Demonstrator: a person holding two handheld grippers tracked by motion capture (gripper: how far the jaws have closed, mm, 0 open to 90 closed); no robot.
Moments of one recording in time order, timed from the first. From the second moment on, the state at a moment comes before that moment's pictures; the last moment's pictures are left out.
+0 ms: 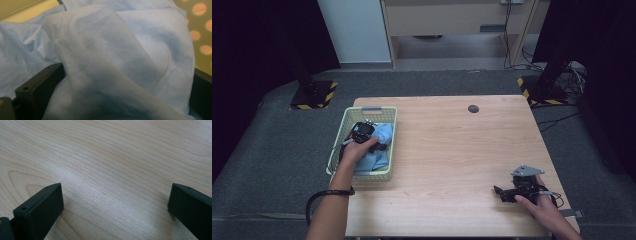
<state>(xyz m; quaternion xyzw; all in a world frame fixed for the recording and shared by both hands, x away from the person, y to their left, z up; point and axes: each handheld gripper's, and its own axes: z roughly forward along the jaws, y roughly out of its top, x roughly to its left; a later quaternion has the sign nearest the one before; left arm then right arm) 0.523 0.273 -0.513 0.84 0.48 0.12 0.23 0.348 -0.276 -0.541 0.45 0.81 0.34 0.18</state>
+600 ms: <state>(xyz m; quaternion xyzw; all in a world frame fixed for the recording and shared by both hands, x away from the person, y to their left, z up) 0.525 0.268 -0.513 0.84 0.48 0.12 0.21 0.348 -0.276 -0.541 0.45 0.81 0.34 0.18</state>
